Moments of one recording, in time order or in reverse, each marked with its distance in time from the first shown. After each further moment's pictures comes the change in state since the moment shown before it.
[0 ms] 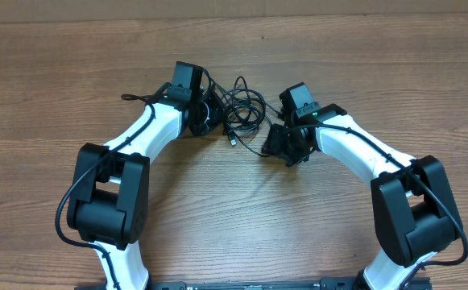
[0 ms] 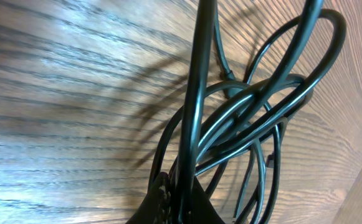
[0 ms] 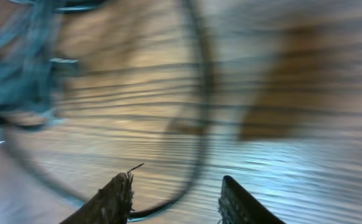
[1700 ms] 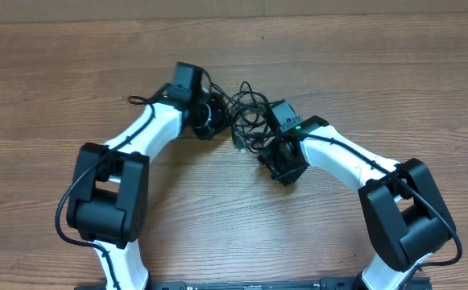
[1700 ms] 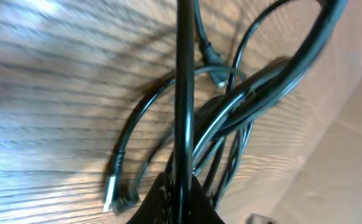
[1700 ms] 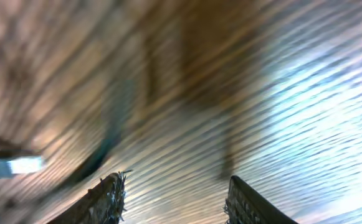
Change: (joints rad) left arm 0.019 0.005 0.001 -0.019 0.182 -0.063; right arm 0.109 0.000 -0.057 -0.070 0.127 0.644
